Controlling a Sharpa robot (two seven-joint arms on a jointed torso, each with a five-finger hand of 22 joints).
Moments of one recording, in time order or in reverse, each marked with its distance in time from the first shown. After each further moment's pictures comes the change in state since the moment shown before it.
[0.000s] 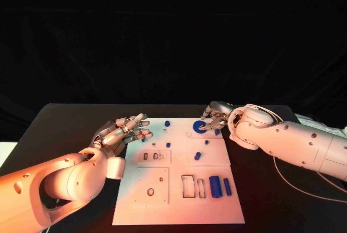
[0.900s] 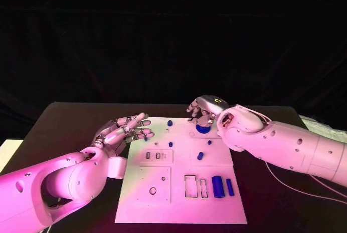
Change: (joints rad) left arm 0.000 -0.006 0.000 0.009 0.000 -0.003 0.003; left_hand -0.004 -0.004 -0.003 0.003 0.000 0.000 0.000 0.000 0.000 0.000 0.000 0.000 0.000 0.000 0.000 0.000 -0.004 0.000 0.000 0.000 0.000 0.000; right arm 0.002 0.058 -0.013 0.007 -0.165 -0.187 0.141; right_hand -0.099 -0.022 0.375 -0.247 -0.092 0.030 0.021 -0.004 0.001 -0.197 0.035 -1.219 -1.196 0.000 0.013 -0.389 -0.454 0.077 -0.191 0.011 -0.257 -0.435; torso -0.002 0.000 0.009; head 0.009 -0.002
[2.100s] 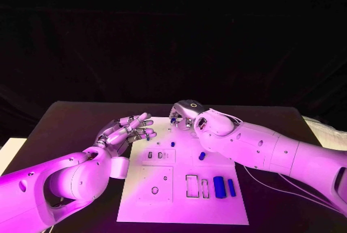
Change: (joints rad) left arm -0.003 0.008 0.000 0.004 0.000 -0.001 0.005; left_hand 0.000 0.000 0.000 0.000 0.000 0.000 0.000 0.000 0.000 0.000 0.000 0.000 0.000 0.004 0.004 0.000 -0.003 0.000 0.000 0.000 0.000 0.000; right arm 0.000 0.255 -0.027 -0.212 -0.133 0.019 0.032; right_hand 0.086 0.081 0.143 -0.121 -0.036 0.165 -0.023 -0.004 0.005 -0.050 -0.007 -0.141 -0.051 0.001 -0.001 -0.078 -0.069 0.016 -0.009 -0.022 -0.033 -0.034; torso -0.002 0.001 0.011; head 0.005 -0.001
